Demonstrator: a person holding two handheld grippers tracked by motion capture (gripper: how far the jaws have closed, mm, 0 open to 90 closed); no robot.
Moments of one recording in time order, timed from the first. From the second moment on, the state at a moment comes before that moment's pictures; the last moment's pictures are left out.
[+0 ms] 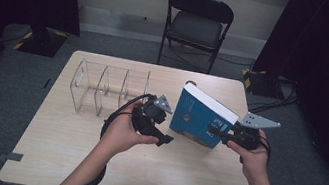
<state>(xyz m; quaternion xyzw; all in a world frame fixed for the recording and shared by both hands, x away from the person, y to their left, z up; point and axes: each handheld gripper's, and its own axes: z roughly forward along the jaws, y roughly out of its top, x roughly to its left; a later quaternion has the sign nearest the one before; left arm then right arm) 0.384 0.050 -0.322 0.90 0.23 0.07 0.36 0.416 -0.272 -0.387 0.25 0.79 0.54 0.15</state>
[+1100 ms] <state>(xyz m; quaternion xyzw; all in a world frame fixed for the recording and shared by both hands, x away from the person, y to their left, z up) 0.407 0.020 -0.297 0.91 0.21 0.09 0.34 0.370 -0.288 -0.386 0.20 0.80 0.56 0.12</state>
